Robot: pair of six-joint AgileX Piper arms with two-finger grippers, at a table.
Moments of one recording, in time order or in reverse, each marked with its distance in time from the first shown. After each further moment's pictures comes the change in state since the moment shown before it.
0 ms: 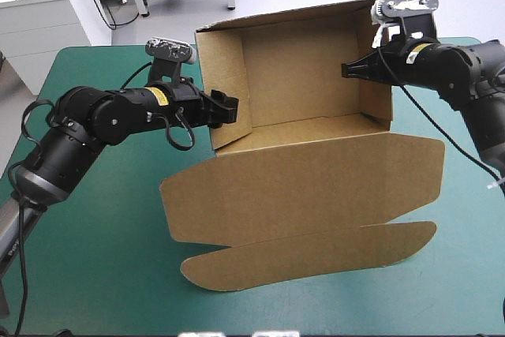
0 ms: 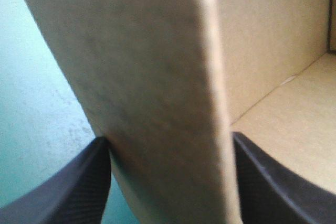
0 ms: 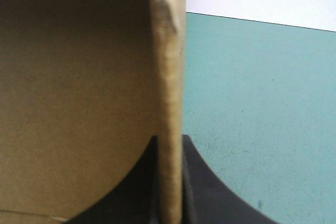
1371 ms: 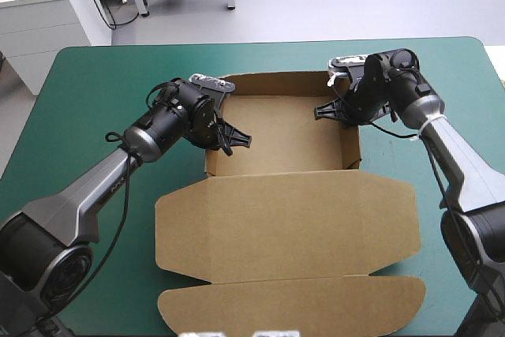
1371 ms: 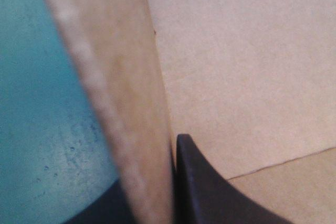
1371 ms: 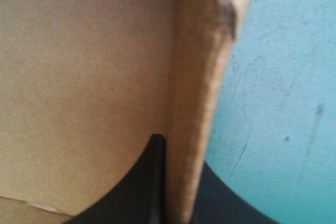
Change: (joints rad) left arm -0.065 0.368 -0.087 0.349 0.278 -0.255; right arm 0.037 0.362 -0.001 -0.019 0.227 0.074
